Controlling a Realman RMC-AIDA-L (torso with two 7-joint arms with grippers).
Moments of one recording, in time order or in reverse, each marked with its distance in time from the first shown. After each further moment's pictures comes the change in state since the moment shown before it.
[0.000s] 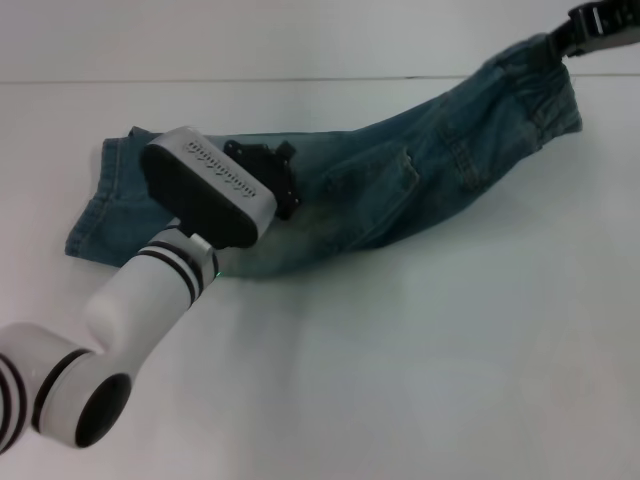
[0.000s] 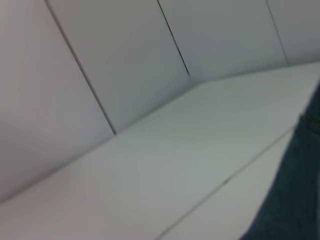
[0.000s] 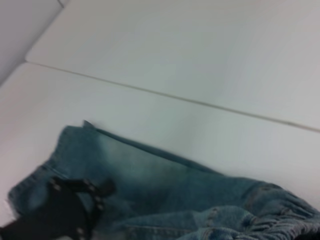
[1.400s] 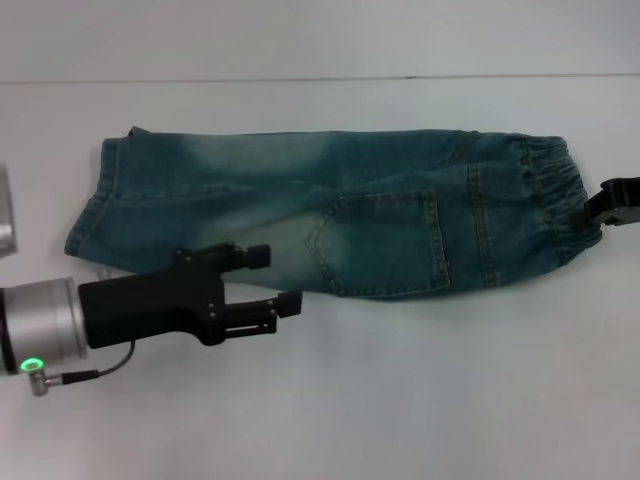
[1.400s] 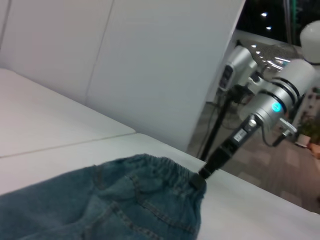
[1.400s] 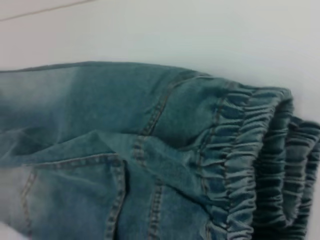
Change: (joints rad) left arm 0.388 0.011 0.467 0.875 0.743 0.828 -1.735; right arm -0.202 0.036 0.008 0.221 -0.068 0.178 -0.010
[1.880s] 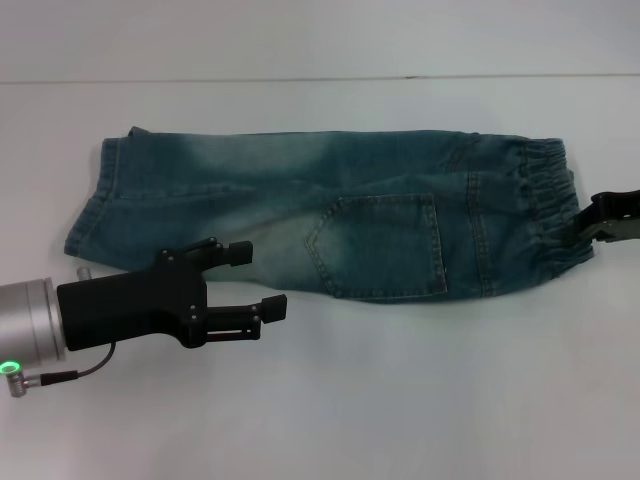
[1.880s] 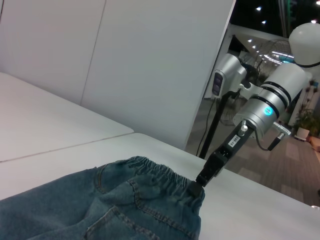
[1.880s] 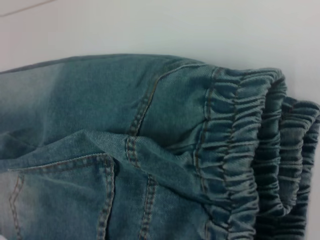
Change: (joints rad) left arm 0.025 0.000 -0.013 0.061 0.011 0.040 -0.001; right arm -0.003 0.009 -0.005 0.056 -0.003 0.051 0.049
